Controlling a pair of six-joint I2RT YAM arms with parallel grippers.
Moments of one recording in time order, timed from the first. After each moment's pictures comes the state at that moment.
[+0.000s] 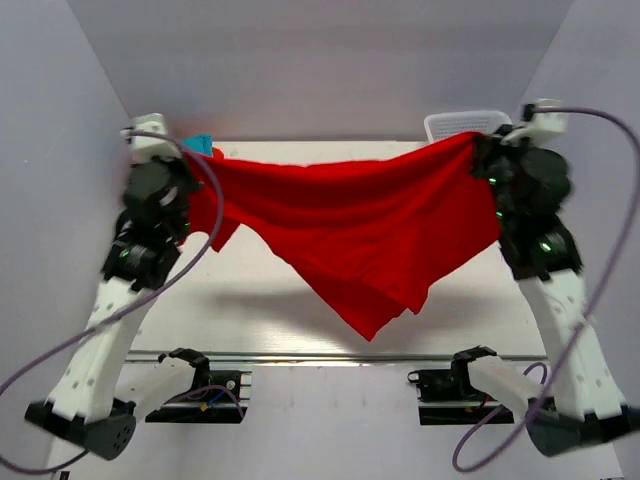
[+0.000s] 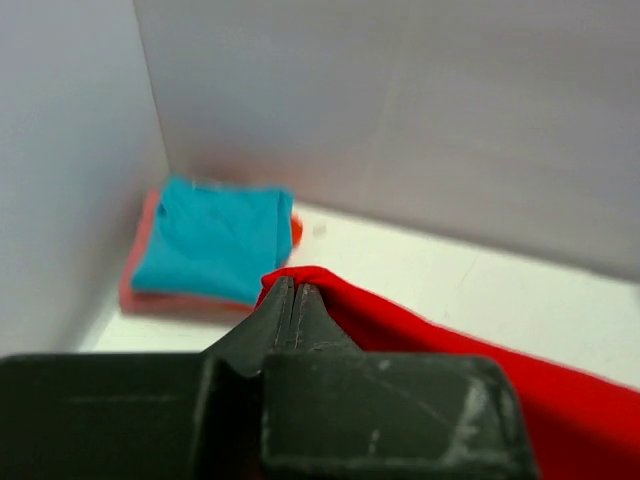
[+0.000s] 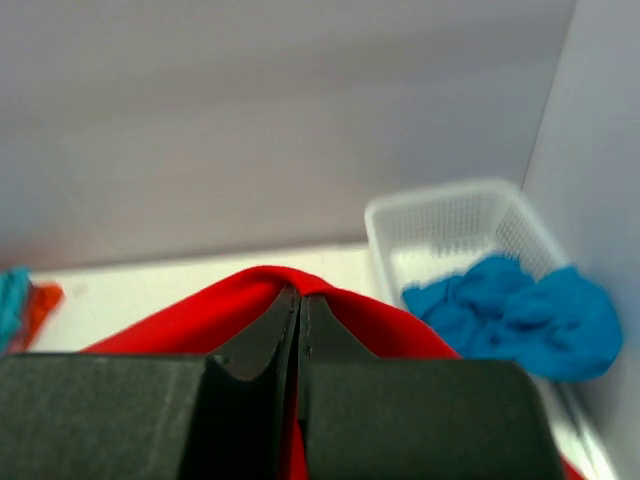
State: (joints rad) left arm -0.36 0.94 1.34 -0.34 -0.55 -0.09; right arm 0.26 0.95 1.38 -0.31 0.23 0.13
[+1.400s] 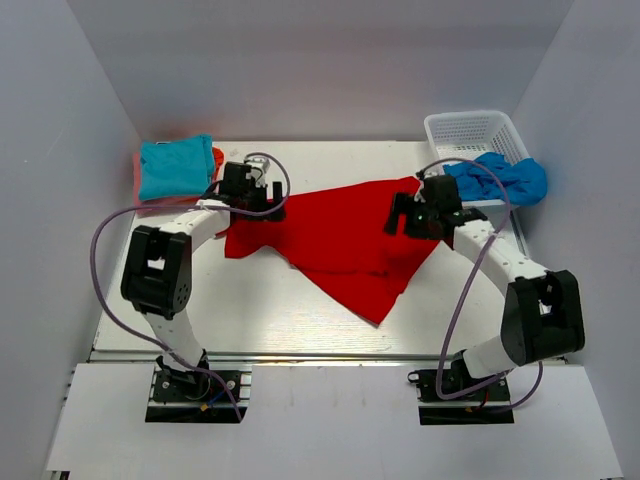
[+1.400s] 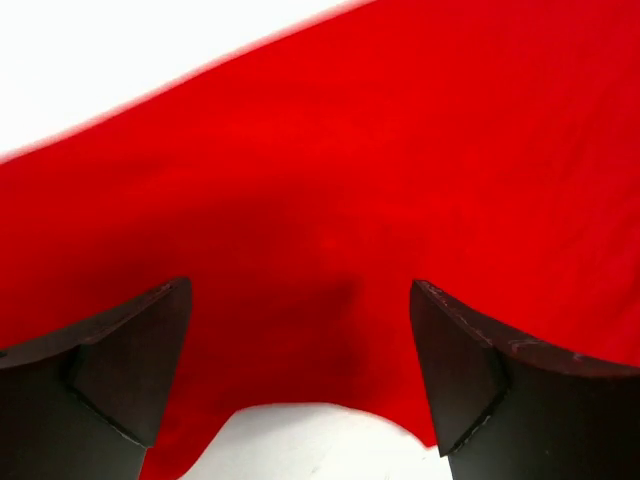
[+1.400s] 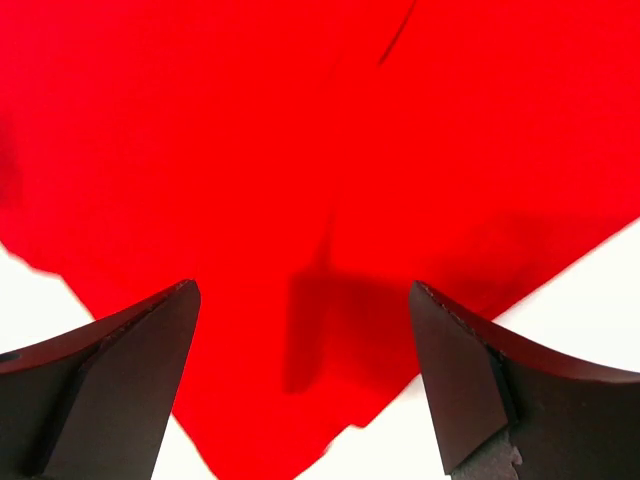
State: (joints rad) left arm -0.26 1.78 1.20 -0.18 0.16 -0.16; right arm 0.28 1.47 1.02 -0.36 -0.13 0.32
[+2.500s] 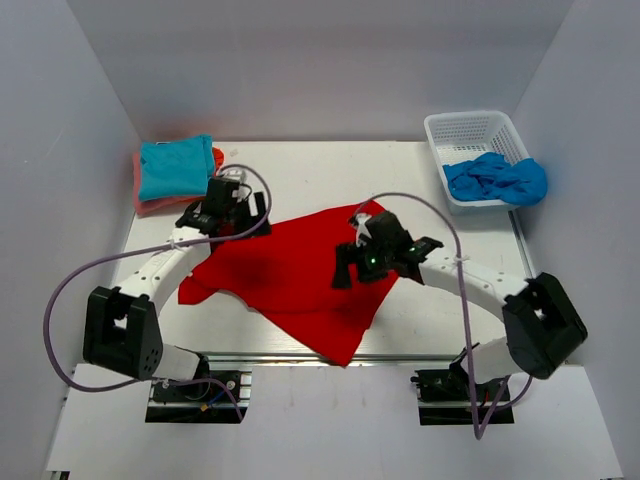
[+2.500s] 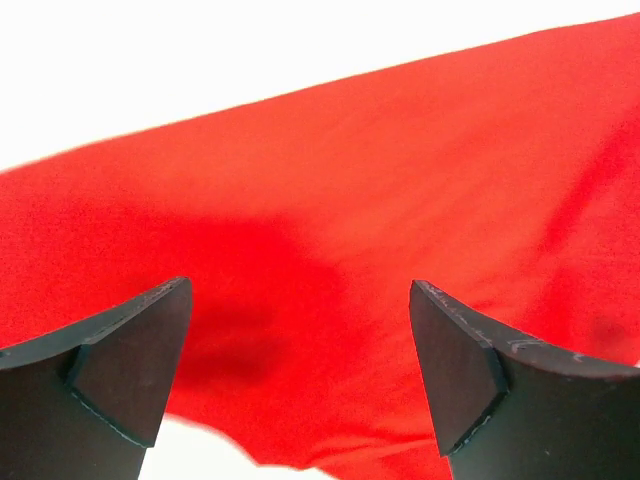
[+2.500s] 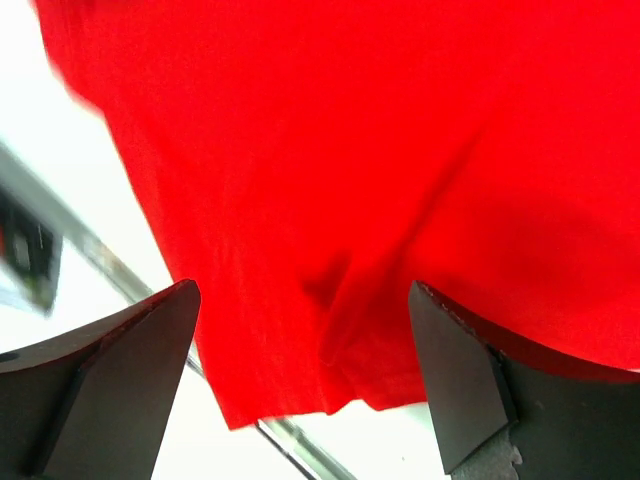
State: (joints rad) left arm -0.29 1.38 0.97 -0.42 -0.03 -0.39; right arm 0.71 1.45 0.83 -0.29 -0.37 0.37
